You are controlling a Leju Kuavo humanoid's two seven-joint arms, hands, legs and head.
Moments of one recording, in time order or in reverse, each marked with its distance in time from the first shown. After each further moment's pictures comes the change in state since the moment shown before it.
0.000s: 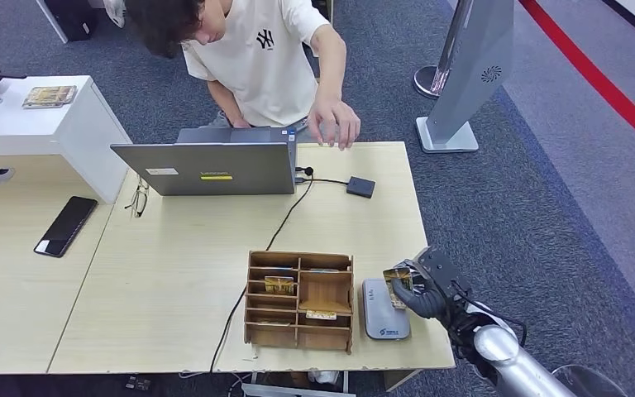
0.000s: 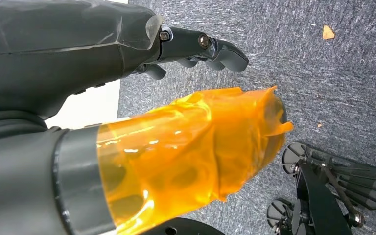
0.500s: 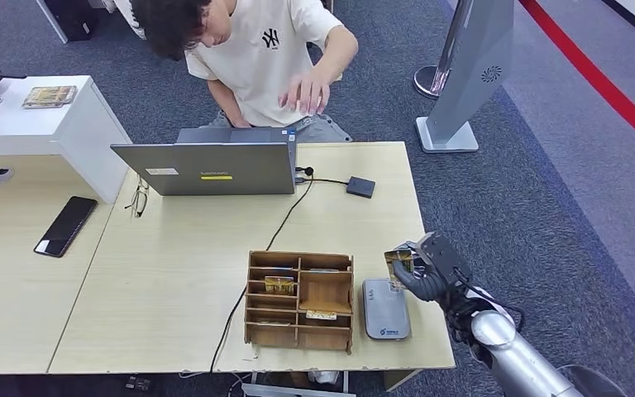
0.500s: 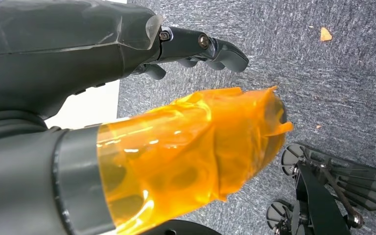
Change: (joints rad) left arm 0.000 0.003 0.000 0.000 -0.008 -0.001 -0.001; right arm -0.057 0.024 -0.029 0.038 0.036 0.001 -0.052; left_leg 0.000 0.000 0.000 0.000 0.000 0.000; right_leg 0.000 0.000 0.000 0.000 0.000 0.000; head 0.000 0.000
